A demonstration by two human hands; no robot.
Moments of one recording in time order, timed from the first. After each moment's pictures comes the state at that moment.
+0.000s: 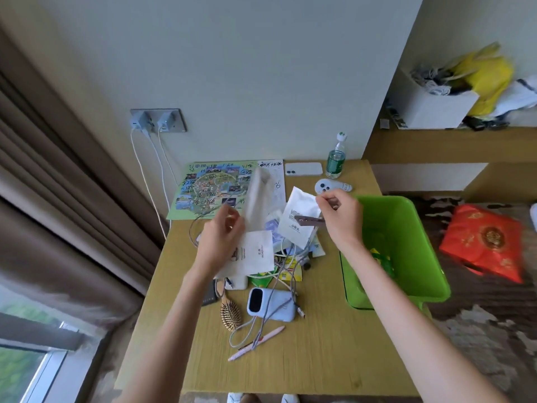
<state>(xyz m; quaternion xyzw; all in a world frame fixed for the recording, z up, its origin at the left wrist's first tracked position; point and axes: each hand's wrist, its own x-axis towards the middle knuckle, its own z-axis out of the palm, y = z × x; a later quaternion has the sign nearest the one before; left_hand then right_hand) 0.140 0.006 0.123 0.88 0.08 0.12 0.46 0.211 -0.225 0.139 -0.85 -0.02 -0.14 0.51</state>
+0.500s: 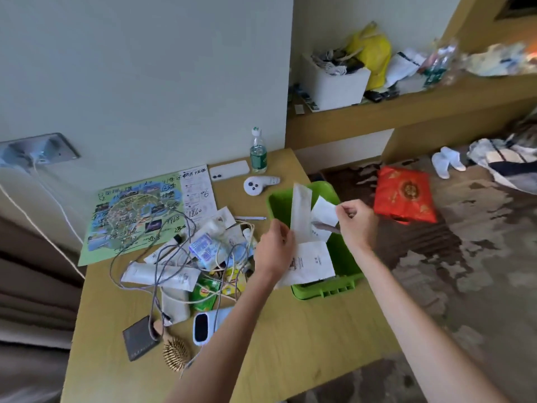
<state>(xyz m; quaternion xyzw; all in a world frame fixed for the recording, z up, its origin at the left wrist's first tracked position) 0.196 -0.218 0.085 0.90 -0.02 -0.04 0.44 0.206 -0.389 0.105 -0.85 0.23 -0.20 0.43</state>
